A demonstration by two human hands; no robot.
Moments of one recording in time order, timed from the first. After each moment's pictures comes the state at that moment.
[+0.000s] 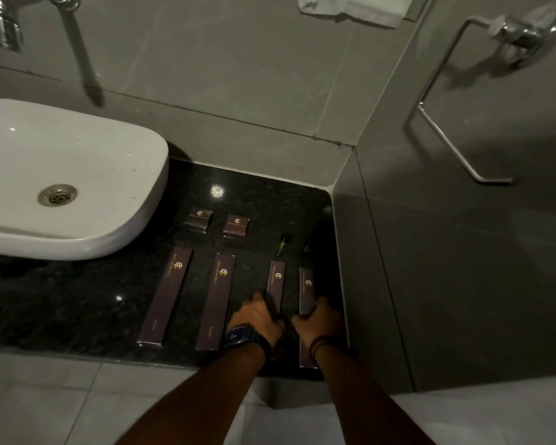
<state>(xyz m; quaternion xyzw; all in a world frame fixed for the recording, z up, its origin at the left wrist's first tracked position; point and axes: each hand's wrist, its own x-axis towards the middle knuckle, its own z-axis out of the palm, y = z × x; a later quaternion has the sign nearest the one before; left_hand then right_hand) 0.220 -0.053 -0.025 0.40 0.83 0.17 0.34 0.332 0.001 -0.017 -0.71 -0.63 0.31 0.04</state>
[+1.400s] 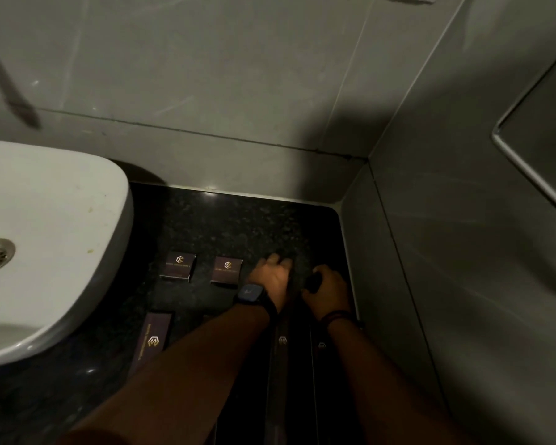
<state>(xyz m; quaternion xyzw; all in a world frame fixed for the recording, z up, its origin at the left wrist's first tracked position) 0.141 0.131 -0.027 0.64 0.73 0.10 0.23 0.272 0.159 -0.020 -0.65 -0.69 0.31 0.10</state>
